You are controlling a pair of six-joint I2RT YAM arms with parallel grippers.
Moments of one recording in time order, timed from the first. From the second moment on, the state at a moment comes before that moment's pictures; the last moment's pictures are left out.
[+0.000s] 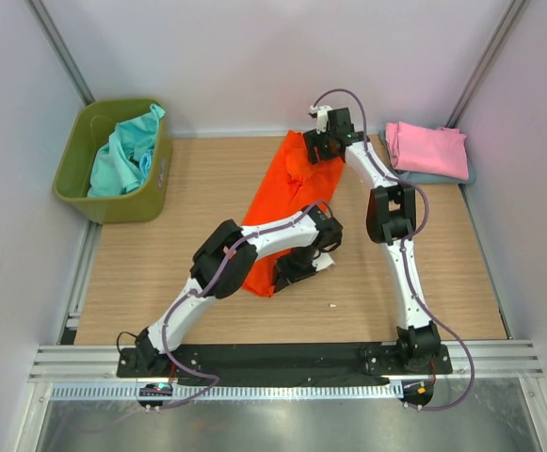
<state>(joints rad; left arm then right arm) -0.99 2.38 1.92 -1.39 0.05 0.13 0.24 2.66 2.45 -0.51 -0.14 -0.15</state>
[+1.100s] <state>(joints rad) -0.75 2.07 1.78 -1.11 0.02 0.14 0.18 2.27 2.13 -0.52 -0.17 -0.08</state>
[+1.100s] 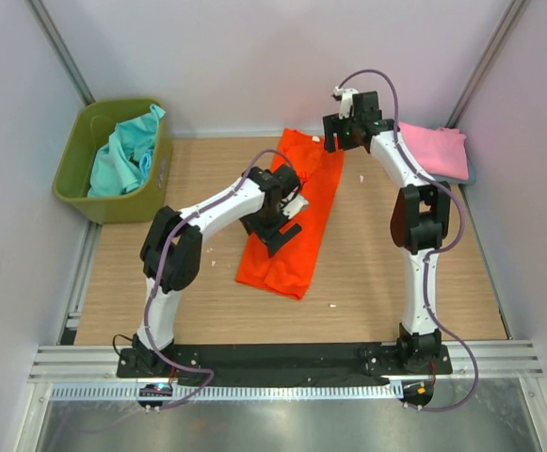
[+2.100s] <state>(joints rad) -0.72 2.19 1.70 -1.07 0.06 0.08 0.22 2.53 2.21 -0.53 -0.15 -0.13</state>
